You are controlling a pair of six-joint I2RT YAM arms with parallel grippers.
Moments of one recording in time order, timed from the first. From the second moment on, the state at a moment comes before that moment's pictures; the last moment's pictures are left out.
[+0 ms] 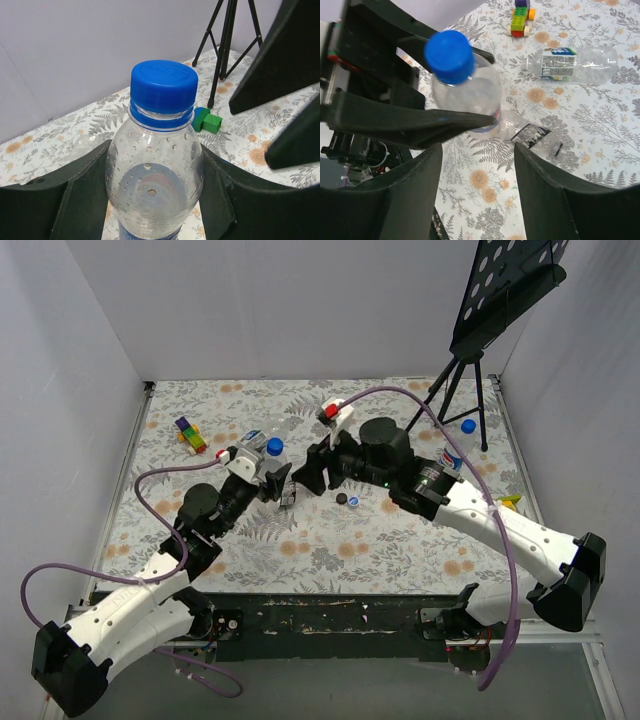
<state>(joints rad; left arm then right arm) -0.65 0.78 0.53 0.38 -0.03 0.10 0.99 1.32 1.27 -0.21 -0.11 0.21</state>
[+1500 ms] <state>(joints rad) -0.58 0.95 0.61 0.44 0.83 -0.08 0.73 1.36 1.39 -0.35 -1.13 -0.38</state>
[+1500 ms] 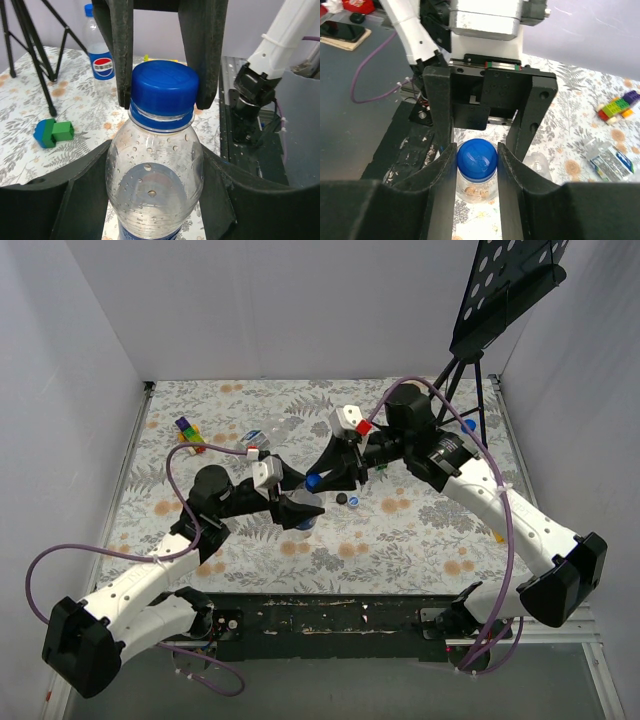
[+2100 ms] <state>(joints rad) -0.65 0.86 0.55 0.34 0.11 0.02 1.15 1.41 1.37 -0.19 0.24 0.07</state>
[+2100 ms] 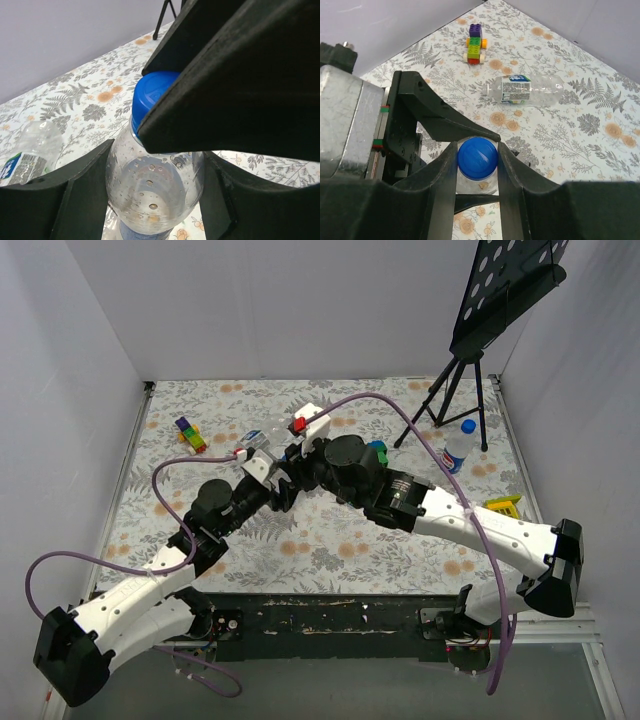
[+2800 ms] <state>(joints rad) -0.58 0.91 0.60 0.35 0.45 -0.03 0.75 1.21 1.34 -0.14 -0.54 0.01</state>
